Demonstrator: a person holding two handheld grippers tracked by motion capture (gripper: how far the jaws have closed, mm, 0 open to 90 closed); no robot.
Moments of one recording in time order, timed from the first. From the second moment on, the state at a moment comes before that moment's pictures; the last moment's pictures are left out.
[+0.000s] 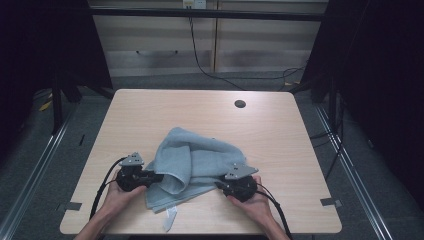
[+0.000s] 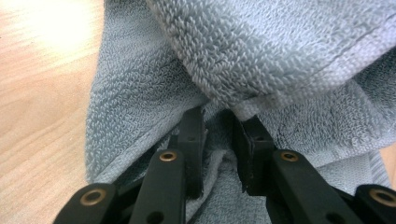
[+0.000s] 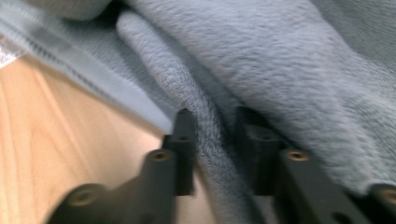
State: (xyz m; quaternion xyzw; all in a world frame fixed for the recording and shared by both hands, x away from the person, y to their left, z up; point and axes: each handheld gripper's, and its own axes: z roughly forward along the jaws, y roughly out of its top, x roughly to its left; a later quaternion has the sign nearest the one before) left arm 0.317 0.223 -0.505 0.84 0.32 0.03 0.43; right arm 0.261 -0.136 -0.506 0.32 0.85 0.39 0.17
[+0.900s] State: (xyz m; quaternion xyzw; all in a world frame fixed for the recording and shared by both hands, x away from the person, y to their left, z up) left arm 0.283 0.227 -0.482 0.85 0.25 0.03 0.45; right arm 0.325 -0.152 -0.429 0.36 0.75 0.54 0.11
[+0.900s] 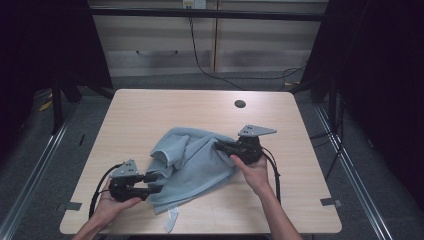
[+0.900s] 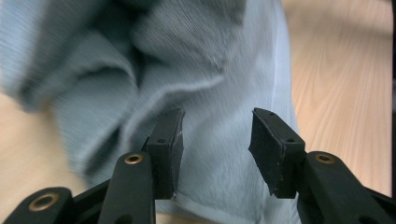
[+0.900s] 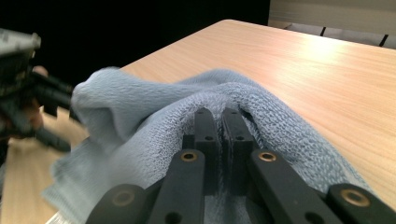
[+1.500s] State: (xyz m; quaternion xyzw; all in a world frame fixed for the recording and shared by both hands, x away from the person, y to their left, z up) left arm 0.280 0.213 -0.501 0.88 0.23 0.05 0.41; right arm 0.350 -0.163 -0.485 0.42 0.75 0.50 0.08
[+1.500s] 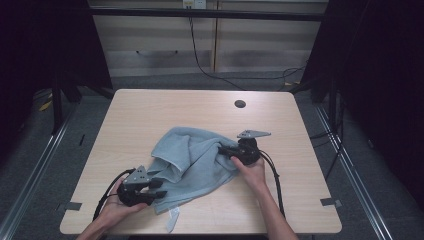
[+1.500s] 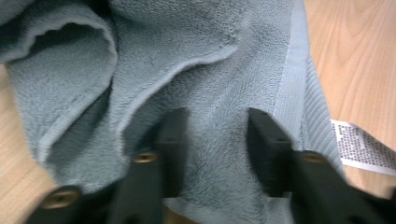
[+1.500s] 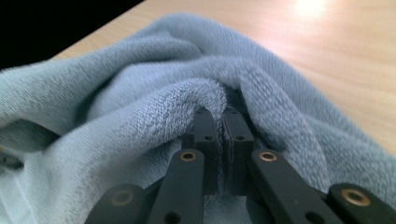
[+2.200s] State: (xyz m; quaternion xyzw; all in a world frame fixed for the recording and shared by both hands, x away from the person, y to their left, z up) left arm 0.257 0.221 -0.488 0.88 0.20 -0.05 0.44; right arm 0.242 -0.169 -0.491 0.35 0.85 0.40 0.05
